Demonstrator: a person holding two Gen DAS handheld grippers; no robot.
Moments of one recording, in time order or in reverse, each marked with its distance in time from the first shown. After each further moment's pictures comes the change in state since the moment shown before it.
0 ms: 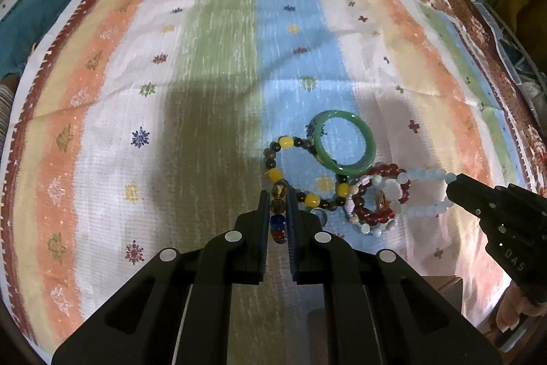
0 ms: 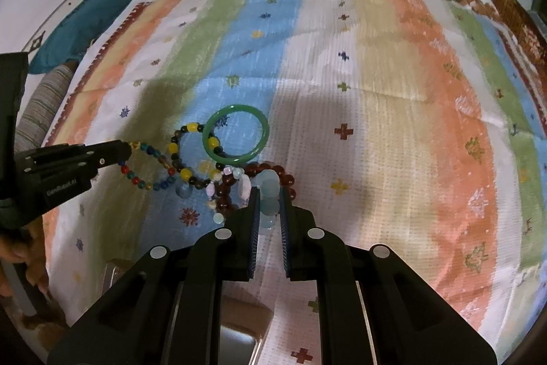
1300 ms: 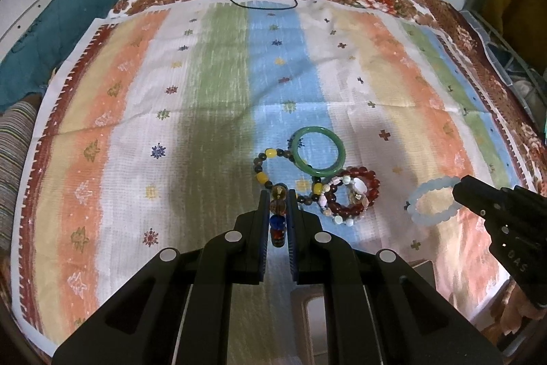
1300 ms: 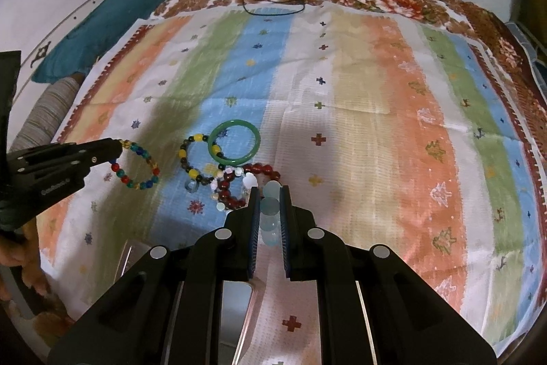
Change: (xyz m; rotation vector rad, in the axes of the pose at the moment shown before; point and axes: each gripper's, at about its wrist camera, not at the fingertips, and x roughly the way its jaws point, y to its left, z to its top) left arm -0.058 -0.025 -0.019 0.033 -0.126 0.039; right arm -0.058 0.000 -0.024 0.010 -0.112 -0.045
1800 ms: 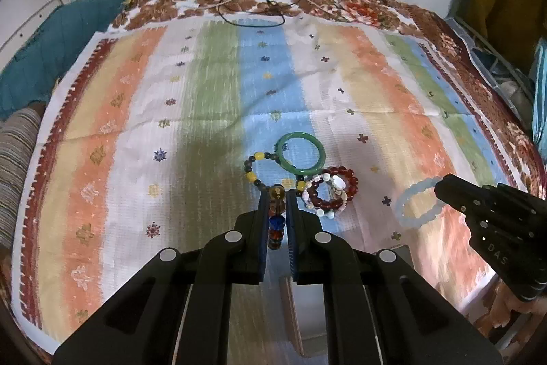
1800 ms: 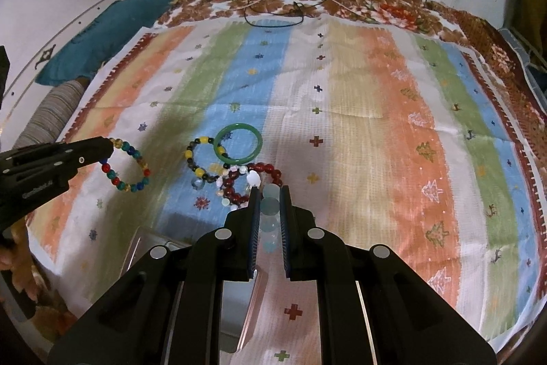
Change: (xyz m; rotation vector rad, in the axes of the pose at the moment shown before) left arm -0.035 -0.011 -0.016 0.027 -0.064 -0.026; right arm -0.022 0.005 -0.013 -0.011 -0.053 -0.011
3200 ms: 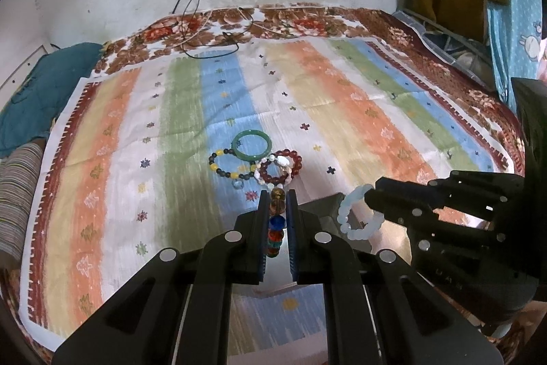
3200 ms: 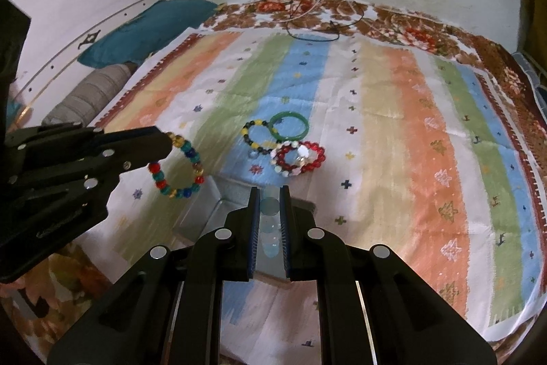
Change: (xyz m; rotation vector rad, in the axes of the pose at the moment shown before) left arm -0.071 -0.055 -0.064 0.162 -0.119 -0.054; right arm -0.062 0.041 -0.060 -0.097 -0.067 0.094
